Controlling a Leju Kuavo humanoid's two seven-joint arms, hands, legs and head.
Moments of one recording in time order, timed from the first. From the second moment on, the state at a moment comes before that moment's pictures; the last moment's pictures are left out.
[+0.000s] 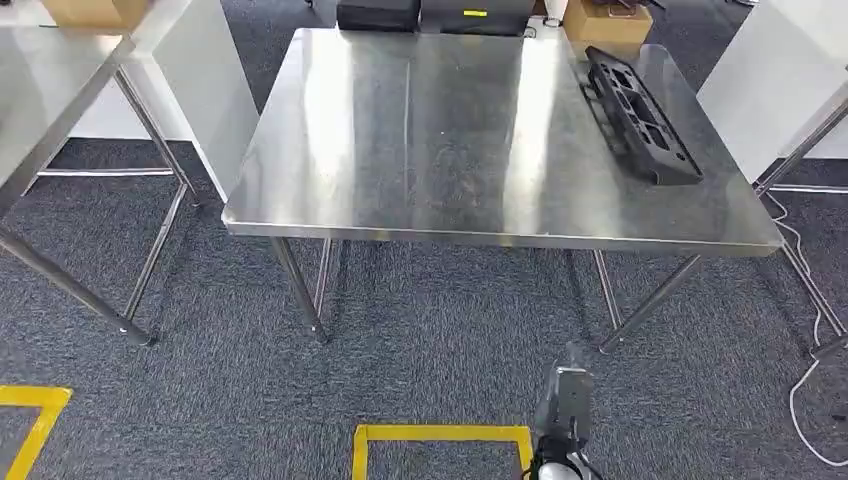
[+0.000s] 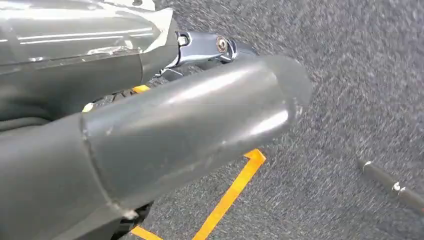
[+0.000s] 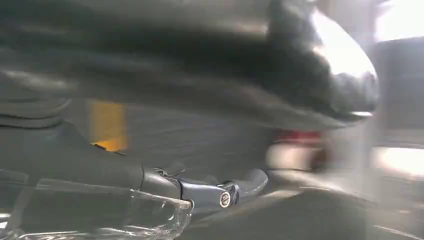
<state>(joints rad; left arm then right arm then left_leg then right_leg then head) -0.10 -0.19 0.79 -0.22 -0.13 0.01 -0.54 -0.12 0.22 -0.02 -0.77 0.14 -0.32 -0.44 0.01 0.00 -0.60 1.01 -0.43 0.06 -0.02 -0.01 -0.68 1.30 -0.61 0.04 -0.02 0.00</state>
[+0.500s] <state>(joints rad) -0.09 -0.19 0.82 -0.22 -0.14 0.00 -0.58 -0.21 0.23 -0.03 -0.32 0.14 -0.28 -0.29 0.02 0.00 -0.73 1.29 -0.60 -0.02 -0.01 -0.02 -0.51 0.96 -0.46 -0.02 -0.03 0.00</state>
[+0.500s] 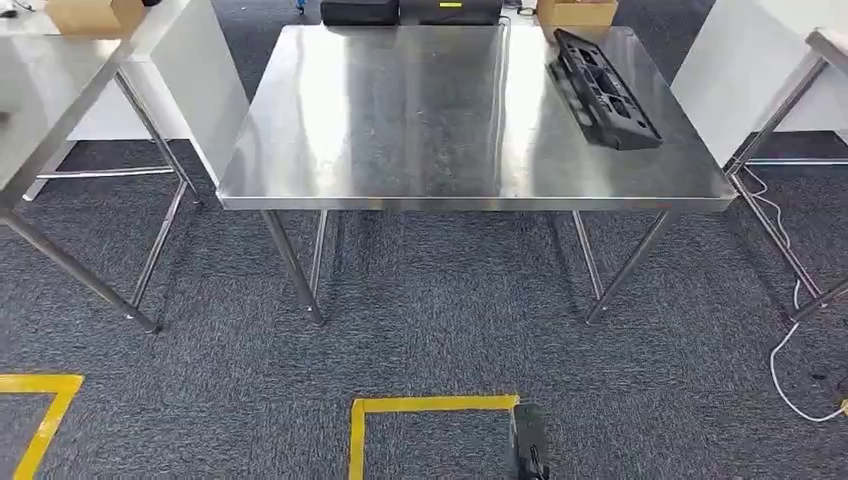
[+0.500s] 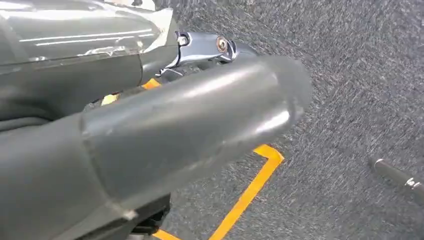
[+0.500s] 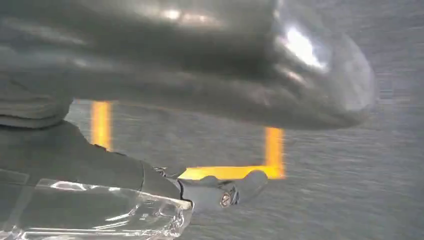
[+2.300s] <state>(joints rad) -0.07 -0.20 0.81 -0.21 -0.21 -0.22 -0.54 -0.16 0.19 -0.07 -0.23 0.21 -0.22 -0.29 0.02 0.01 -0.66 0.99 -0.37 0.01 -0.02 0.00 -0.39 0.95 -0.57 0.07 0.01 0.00</state>
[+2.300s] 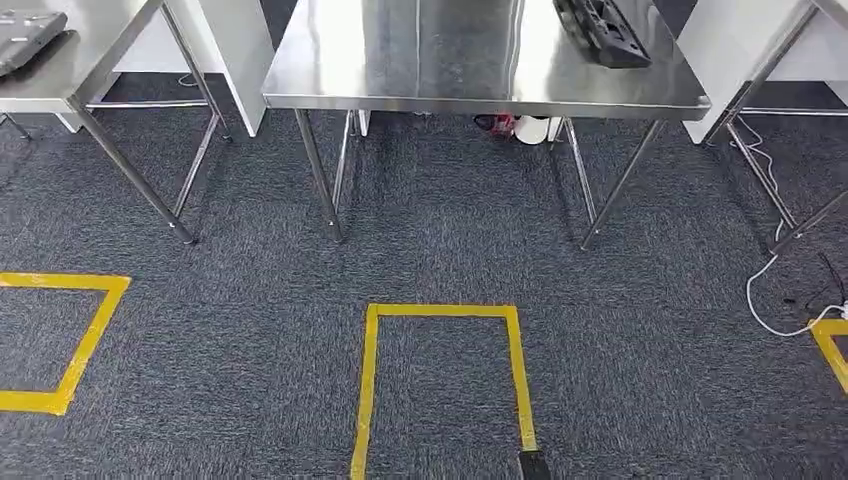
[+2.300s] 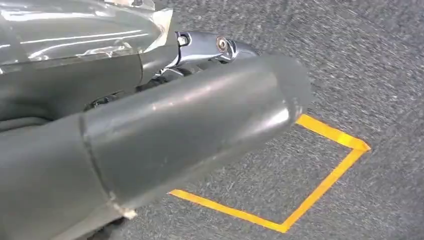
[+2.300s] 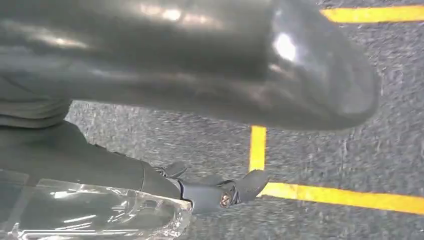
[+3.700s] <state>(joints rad) -0.07 -0.20 0.80 -0.21 -0.25 -0.20 -0.53 -0.14 0.19 -0.15 -0.23 0.16 -0.19 -0.30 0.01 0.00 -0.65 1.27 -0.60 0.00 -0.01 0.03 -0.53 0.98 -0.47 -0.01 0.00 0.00</state>
